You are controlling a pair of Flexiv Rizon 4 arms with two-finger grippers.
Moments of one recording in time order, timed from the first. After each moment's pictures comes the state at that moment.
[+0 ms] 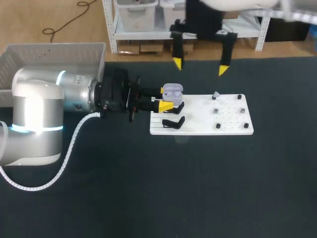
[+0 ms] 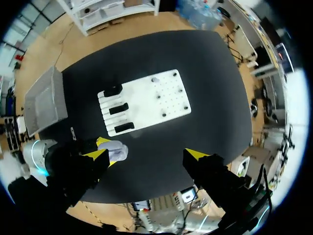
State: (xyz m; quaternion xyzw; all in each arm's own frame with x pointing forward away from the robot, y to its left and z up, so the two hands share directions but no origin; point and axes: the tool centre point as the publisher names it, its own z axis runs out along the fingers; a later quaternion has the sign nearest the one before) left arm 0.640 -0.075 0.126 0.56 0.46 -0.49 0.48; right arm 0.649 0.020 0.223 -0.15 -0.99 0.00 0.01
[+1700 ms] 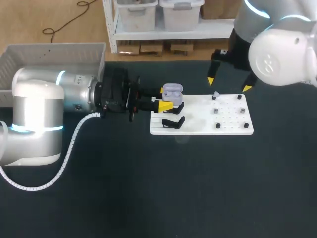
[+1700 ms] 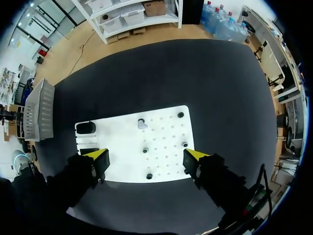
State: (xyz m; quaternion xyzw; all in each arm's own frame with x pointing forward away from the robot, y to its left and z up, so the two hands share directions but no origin) left arm 0.640 -0.075 0.126 0.56 0.46 -0.49 0.48; right arm 0.730 -0.070 0.088 -0.10 -0.99 -0.08 -0.07
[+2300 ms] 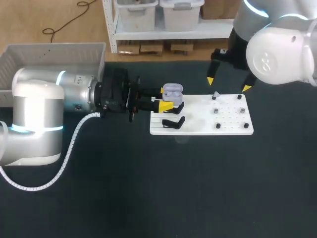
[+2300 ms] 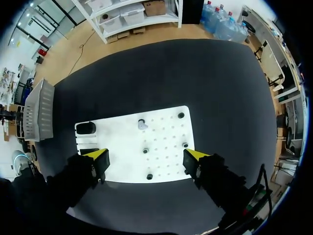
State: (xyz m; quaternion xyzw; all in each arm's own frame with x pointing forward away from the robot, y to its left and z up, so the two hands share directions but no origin) left arm 0.640 -0.075 0.126 0.56 0.46 -0.49 0.48; right arm 0.732 -0.068 0.088 -0.09 -0.99 -0.08 -0.07
